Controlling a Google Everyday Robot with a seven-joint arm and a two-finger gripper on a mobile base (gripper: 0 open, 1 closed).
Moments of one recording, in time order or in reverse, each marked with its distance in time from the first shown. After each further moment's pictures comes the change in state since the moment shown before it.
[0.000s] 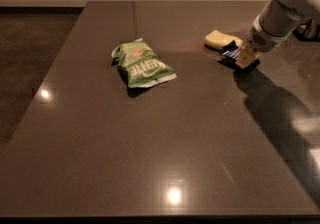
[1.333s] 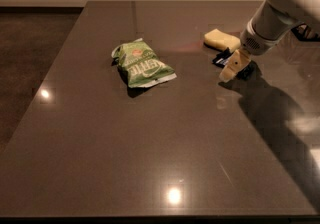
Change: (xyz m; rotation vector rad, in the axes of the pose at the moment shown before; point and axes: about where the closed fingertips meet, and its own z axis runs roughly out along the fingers) arm -0.009 0.014 0.010 -0.015 -0.011 -0.017
